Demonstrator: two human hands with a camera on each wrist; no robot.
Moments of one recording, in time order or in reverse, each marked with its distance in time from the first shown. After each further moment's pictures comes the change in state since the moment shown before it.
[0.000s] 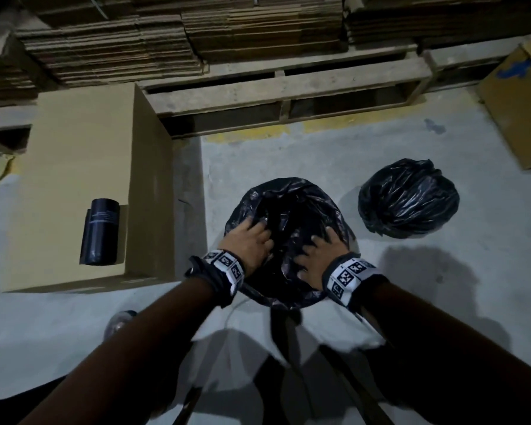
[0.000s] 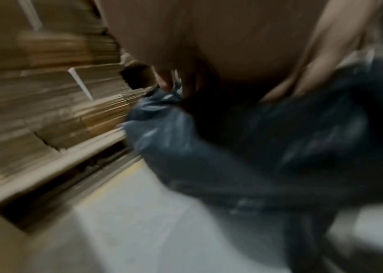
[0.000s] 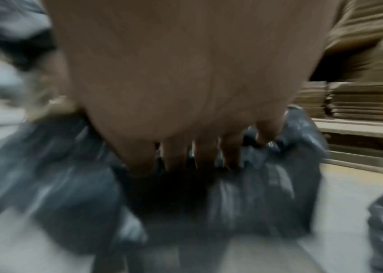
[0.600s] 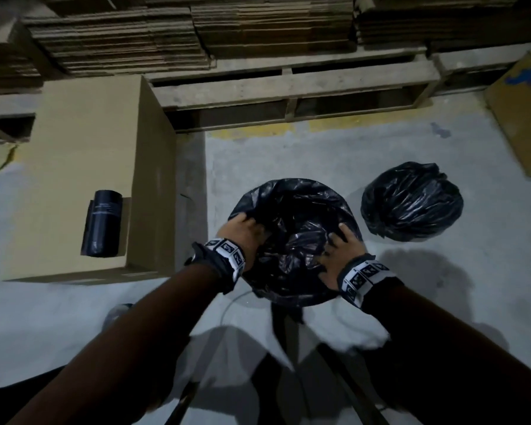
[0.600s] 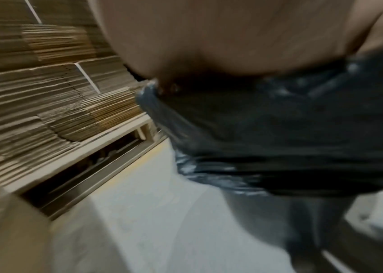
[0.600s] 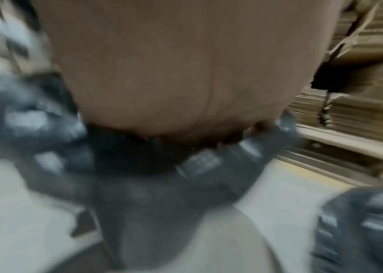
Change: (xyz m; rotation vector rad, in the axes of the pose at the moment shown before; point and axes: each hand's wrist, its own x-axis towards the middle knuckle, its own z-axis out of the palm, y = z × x) left_hand 0.008 -0.015 0.013 0.057 -0.063 -0.036; right_hand -0.005 0.023 0.017 -0.202 -0.067 0.064
